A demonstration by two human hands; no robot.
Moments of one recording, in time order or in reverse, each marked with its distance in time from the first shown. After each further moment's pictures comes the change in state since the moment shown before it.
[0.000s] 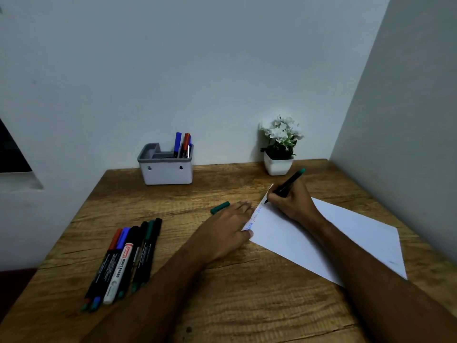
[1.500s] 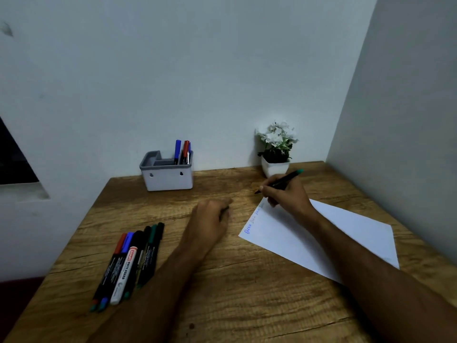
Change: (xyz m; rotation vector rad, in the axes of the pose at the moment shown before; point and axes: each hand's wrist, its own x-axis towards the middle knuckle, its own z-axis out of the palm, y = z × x) left_hand -0.003 -0.018 -0.006 -0.035 0.526 -0.171; right_hand 0.000 -0.028 0.000 0.359 0.044 0.092
